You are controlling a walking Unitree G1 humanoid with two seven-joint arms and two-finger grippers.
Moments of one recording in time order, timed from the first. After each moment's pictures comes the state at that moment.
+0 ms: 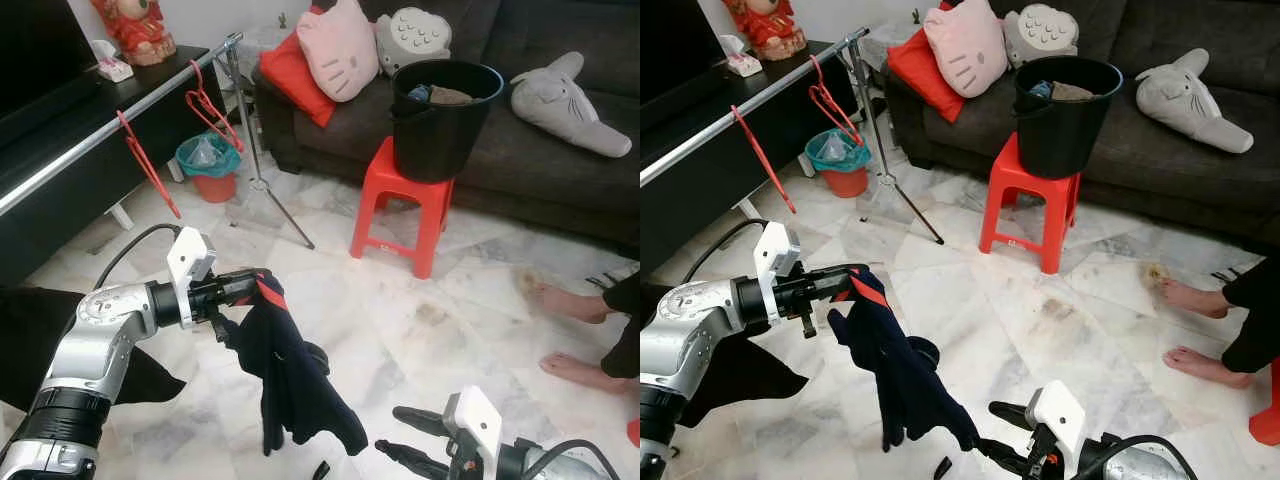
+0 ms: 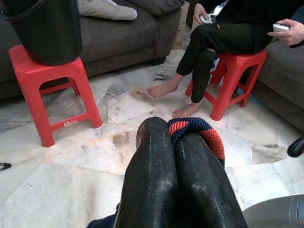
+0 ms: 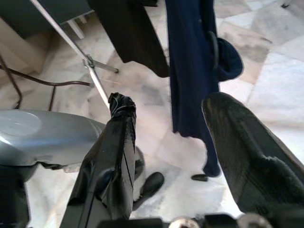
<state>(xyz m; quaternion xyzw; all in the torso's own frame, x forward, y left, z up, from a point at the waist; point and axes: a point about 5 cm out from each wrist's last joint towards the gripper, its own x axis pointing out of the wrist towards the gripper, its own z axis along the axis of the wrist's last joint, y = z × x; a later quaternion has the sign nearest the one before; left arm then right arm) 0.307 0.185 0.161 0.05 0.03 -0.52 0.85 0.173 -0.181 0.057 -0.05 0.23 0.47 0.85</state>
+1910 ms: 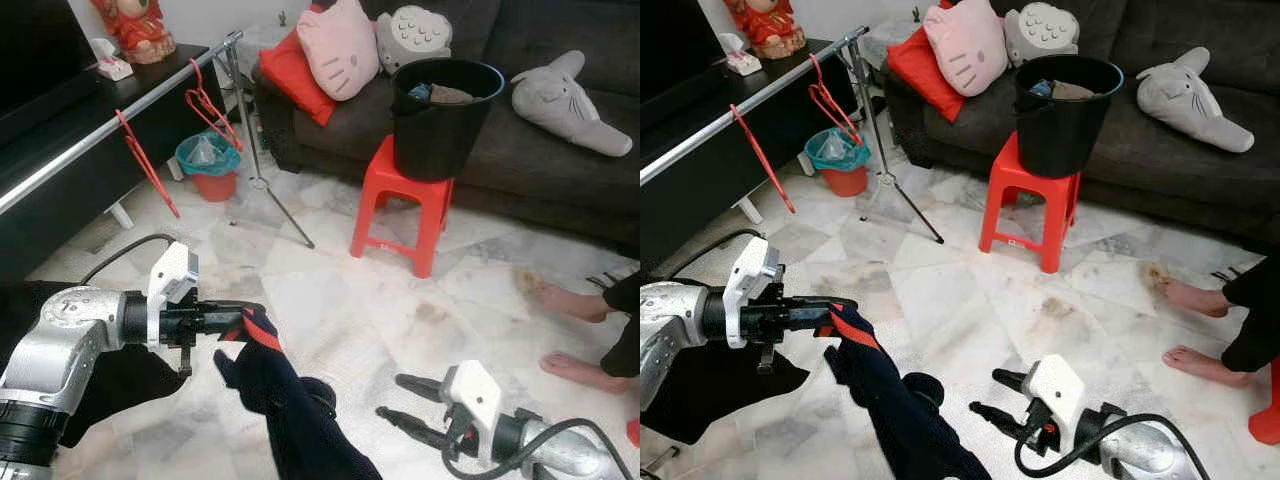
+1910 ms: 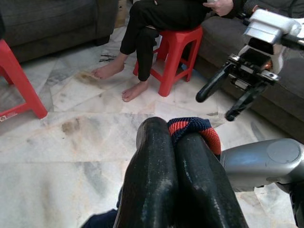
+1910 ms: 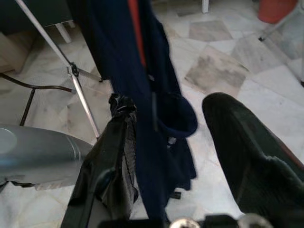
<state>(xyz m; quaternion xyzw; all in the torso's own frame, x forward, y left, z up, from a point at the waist) 0.276 0.195 0.174 0.07 0.08 -0.63 0.77 0.191 -0.168 0.084 -0.10 0.18 0.48 0.85</state>
